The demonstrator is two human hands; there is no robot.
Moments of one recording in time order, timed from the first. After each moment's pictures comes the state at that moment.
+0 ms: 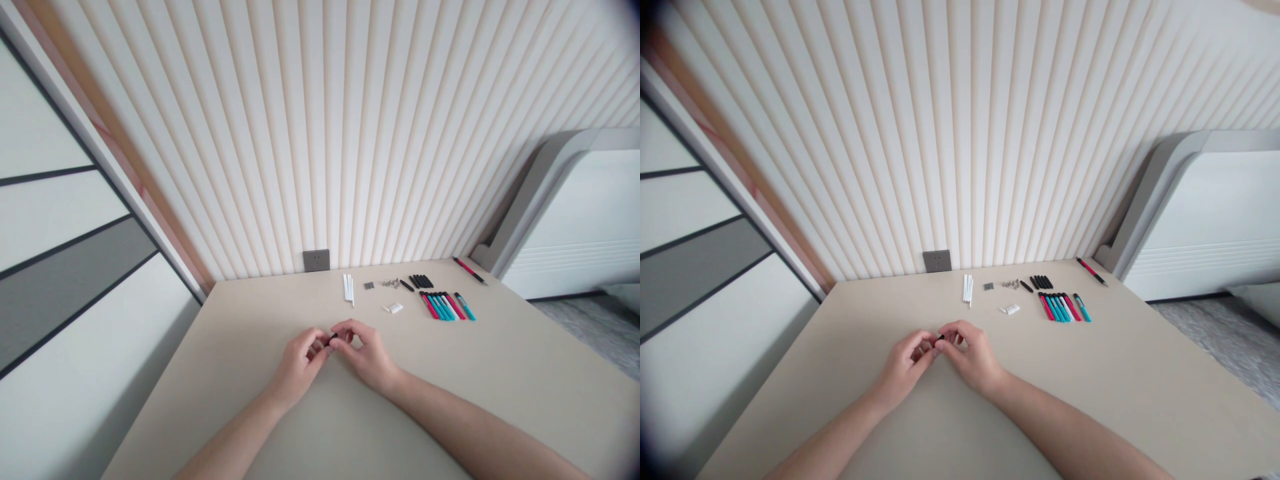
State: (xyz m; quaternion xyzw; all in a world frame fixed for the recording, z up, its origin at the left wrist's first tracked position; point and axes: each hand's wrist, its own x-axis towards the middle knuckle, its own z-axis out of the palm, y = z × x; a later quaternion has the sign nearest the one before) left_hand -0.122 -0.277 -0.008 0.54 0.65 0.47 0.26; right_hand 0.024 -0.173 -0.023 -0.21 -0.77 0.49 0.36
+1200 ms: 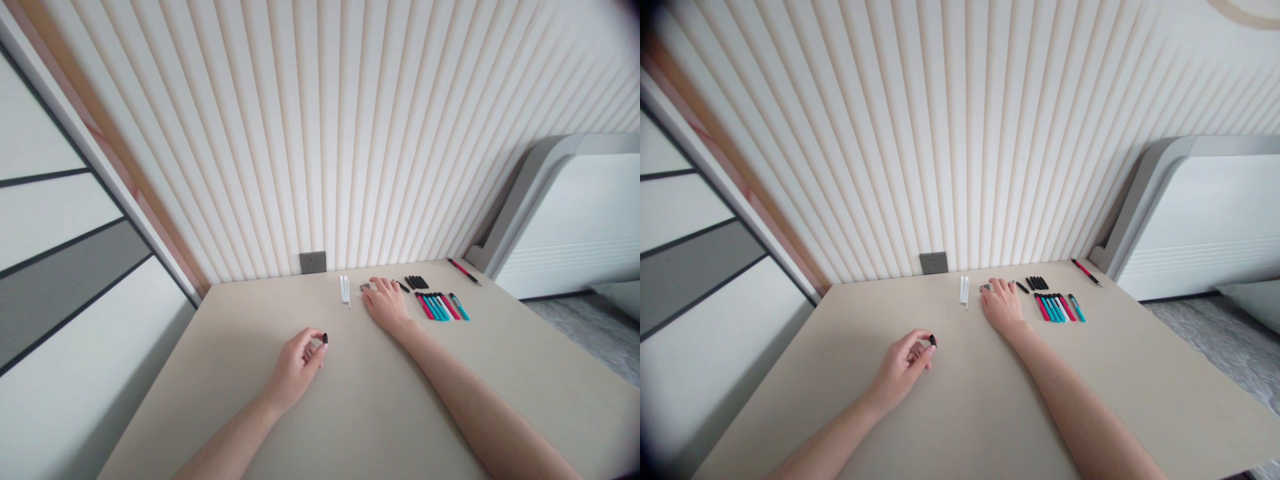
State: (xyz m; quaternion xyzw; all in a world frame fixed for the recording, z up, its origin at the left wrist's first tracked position) left_hand -0.122 -0.280 -0.008 0.53 0.66 0.46 0.26; right_hand 0.043 -0.058 -0.029 -0.35 -0.91 -0.09 0.20
